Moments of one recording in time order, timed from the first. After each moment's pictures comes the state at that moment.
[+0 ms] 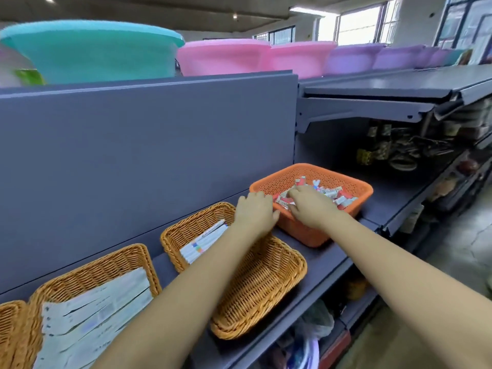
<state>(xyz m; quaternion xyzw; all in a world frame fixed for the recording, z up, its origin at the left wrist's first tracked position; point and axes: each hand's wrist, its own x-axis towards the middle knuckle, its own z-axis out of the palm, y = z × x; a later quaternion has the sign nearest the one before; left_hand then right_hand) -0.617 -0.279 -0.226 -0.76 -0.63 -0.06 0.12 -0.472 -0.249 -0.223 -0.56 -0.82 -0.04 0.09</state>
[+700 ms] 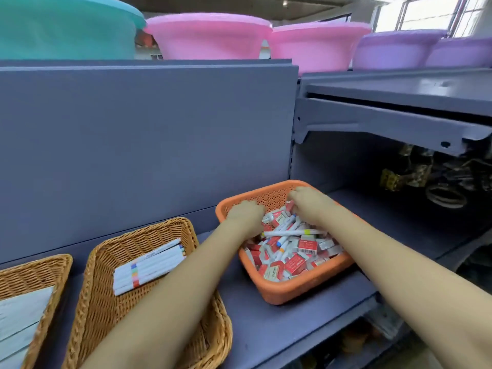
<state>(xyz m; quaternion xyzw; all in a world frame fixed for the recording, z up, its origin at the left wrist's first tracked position) -0.559 -0.135 -0.251 -0.72 -0.69 0.03 0.01 -0.403 -0.065 -0.238 -0.45 -0.89 -0.07 0.01</state>
